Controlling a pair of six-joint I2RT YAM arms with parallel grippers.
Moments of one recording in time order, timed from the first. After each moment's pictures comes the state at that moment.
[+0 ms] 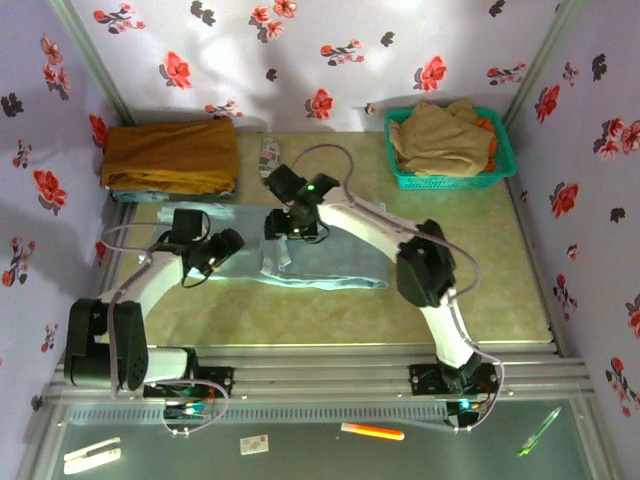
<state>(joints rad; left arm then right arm) -0.13 1.31 0.69 -0.36 0.25 -0.73 0.86 2.09 1.92 -0.99 -0.11 0.74</state>
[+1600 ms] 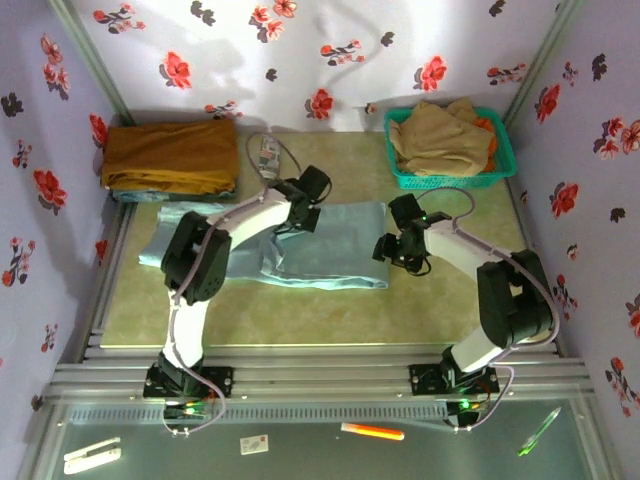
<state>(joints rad) -0.63 2.02 1.61 -0.73 -0.26 -0.33 0.38 1.56 0.94 -0.67 -0.12 0.66</state>
